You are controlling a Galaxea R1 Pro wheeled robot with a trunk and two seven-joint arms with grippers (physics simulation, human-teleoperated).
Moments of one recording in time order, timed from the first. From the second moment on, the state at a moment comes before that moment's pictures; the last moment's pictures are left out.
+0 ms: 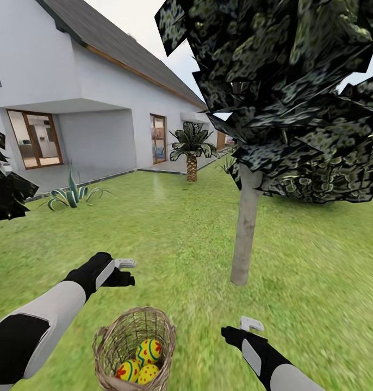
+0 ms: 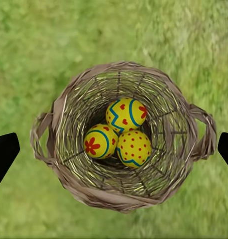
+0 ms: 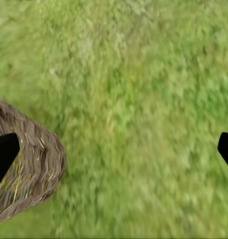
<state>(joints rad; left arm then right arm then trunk) -0.99 0.10 -0.29 -0.33 0.29 0.81 -0.03 -0.61 0.10 -0.20 -0.25 -0.09 0.14 -0.05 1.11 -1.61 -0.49</state>
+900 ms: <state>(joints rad) -0.99 0.10 -0.29 -0.33 0.29 0.80 -0.03 -0.61 0.10 -0.20 -0.25 -0.09 0.14 -0.05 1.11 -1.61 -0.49</state>
